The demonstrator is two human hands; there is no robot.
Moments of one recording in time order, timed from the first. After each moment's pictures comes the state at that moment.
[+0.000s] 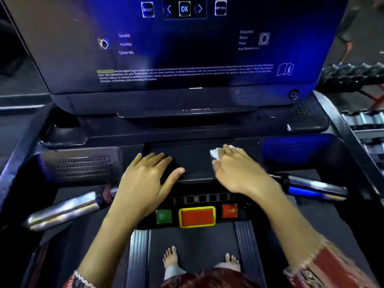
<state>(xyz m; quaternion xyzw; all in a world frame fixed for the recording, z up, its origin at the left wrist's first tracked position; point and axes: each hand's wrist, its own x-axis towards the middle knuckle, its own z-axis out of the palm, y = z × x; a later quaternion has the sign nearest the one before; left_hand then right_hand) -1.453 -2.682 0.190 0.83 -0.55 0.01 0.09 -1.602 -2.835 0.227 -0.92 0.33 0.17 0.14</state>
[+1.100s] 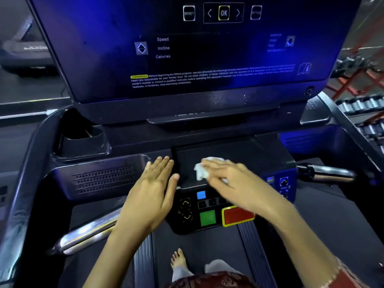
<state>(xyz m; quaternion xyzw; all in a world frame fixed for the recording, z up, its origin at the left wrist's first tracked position) -1.393 -2.635 0.180 0.76 -0.59 -0.09 0.24 -1.559 -2.765 0.207 -0.92 0.28 0.03 0.27</state>
